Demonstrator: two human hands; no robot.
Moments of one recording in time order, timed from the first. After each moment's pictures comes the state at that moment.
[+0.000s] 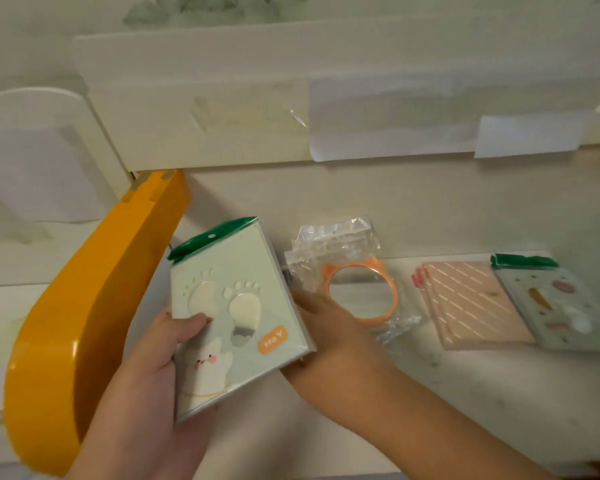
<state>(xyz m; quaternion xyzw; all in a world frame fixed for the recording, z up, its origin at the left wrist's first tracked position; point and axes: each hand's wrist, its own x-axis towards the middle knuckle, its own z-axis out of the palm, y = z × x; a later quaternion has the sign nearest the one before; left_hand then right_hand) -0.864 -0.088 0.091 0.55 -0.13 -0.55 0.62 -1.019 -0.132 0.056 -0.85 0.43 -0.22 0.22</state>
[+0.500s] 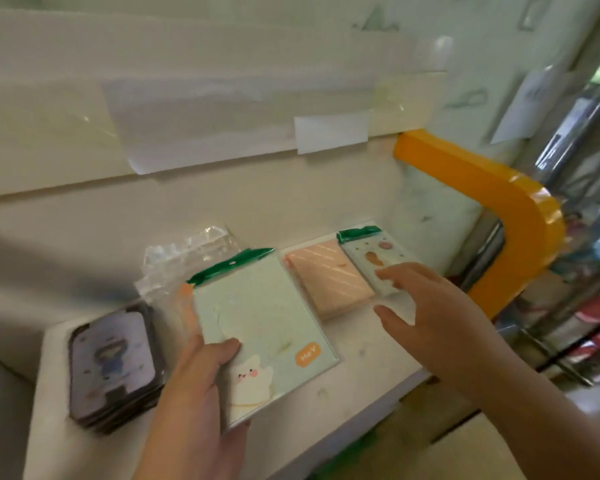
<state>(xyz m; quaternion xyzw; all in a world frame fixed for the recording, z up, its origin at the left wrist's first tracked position) -0.975 -0.116 0.045 0.45 -0.26 -0.71 0.47 -1.216 -0.075 0.059 -0.62 0.76 -0.19 0.04</state>
